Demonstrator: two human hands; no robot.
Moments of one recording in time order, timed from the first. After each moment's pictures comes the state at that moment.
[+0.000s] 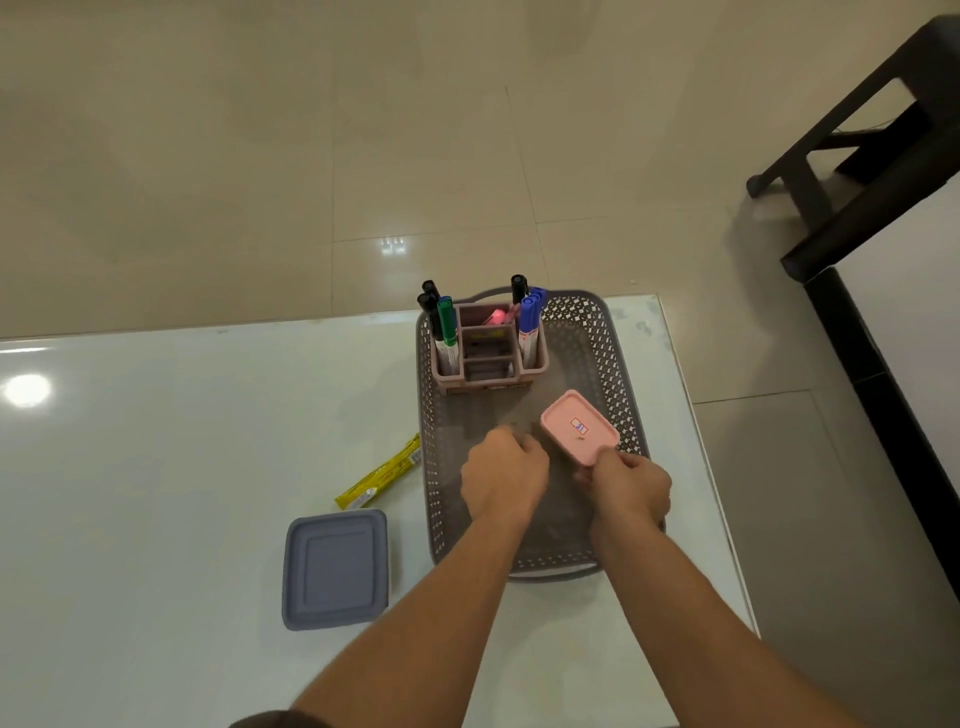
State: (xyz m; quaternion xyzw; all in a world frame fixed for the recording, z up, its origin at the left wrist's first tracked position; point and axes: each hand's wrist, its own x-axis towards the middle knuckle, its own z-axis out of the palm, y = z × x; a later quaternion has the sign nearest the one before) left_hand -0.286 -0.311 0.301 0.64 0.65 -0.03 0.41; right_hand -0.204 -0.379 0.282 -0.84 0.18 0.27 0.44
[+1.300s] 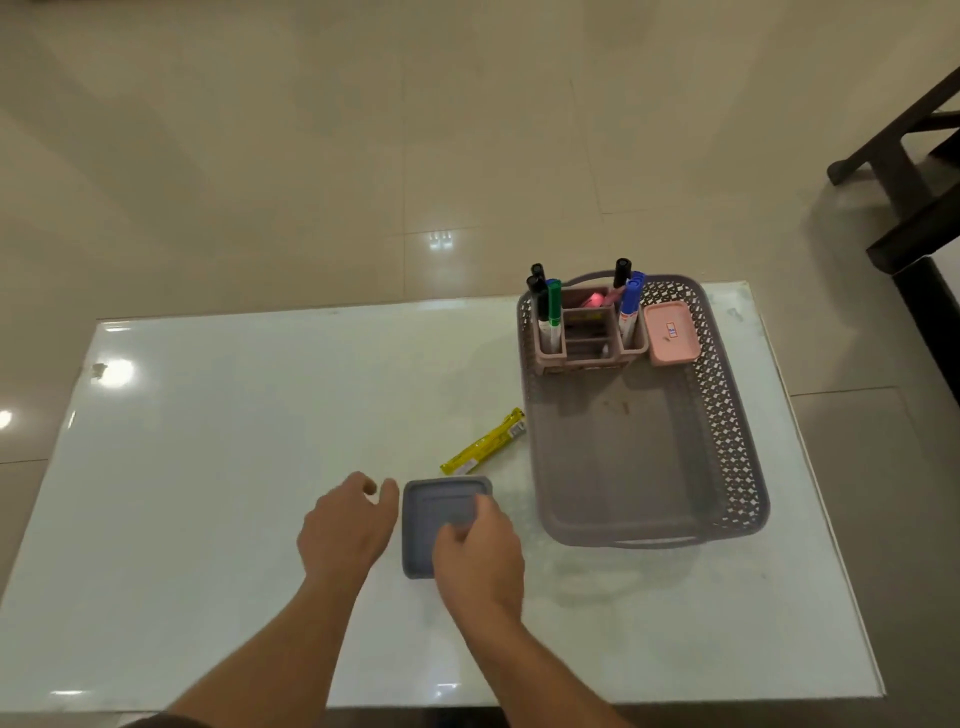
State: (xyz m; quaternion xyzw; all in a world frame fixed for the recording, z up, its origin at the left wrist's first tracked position) left_hand -0.566 -0.249 0.279 0.63 0.73 -0.09 0.23; right_hand -0.455 -0.346 0.329 -0.85 -0.19 0.44 0.23
